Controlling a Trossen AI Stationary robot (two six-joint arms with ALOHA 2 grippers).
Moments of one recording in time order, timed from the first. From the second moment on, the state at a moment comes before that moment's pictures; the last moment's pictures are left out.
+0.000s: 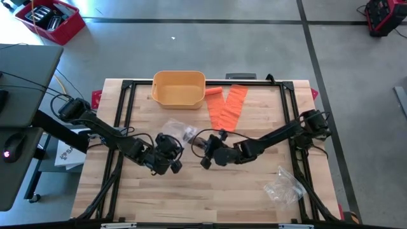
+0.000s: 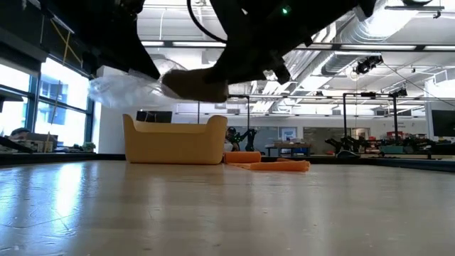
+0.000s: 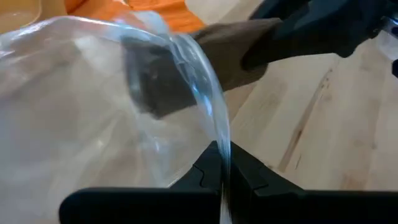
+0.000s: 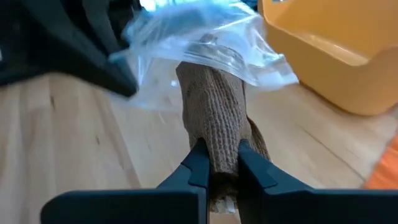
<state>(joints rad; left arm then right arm) -0.50 1.39 0.82 -0.33 -0.75 -0.89 0.30 1.84 1.12 0.14 0.68 0.46</state>
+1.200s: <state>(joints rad) -0.52 1.40 0.82 -0.20 -0.55 -0.82 0.30 1.80 1.12 0.31 0.47 0.42</state>
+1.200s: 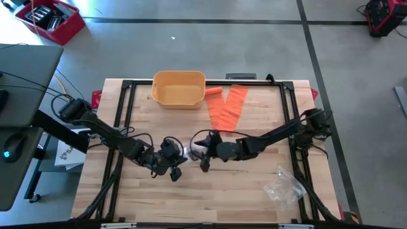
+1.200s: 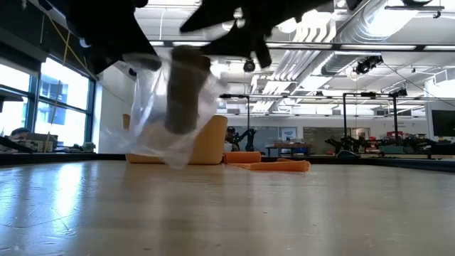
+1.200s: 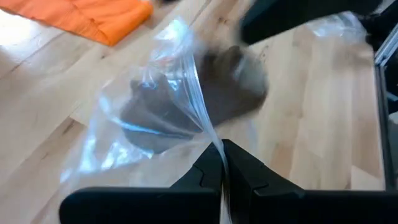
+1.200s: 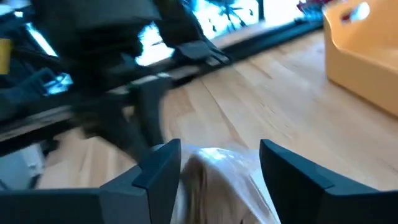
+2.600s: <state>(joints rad) -0.52 1.26 0.82 -0.35 -0.33 -0.75 0.30 1.86 1.12 0.19 0.44 0.12</state>
